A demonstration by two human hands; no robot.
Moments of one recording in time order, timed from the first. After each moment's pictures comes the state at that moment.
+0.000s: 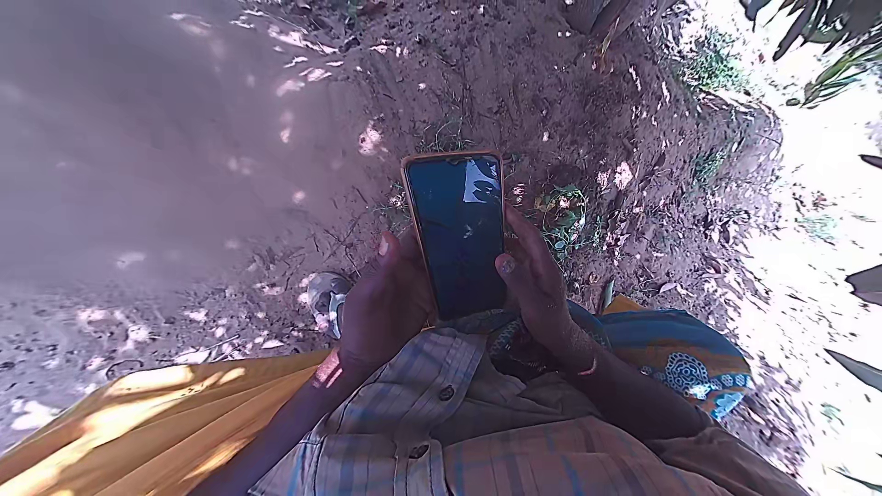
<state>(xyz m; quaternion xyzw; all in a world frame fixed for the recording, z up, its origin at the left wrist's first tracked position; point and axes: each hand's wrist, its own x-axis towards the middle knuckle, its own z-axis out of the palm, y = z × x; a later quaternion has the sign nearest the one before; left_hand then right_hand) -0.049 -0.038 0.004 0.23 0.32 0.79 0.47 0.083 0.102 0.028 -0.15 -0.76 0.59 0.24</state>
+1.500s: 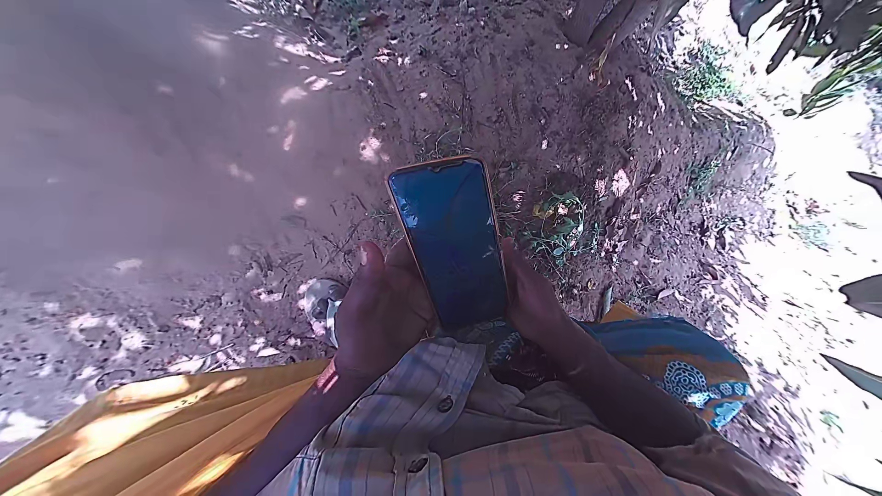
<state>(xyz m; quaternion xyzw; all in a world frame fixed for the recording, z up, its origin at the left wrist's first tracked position) -0.046 -0.039 0.007 0.19 0.32 0.81 0.46 0.068 0.107 0.022 -0.38 -0.47 0.80 0.07</state>
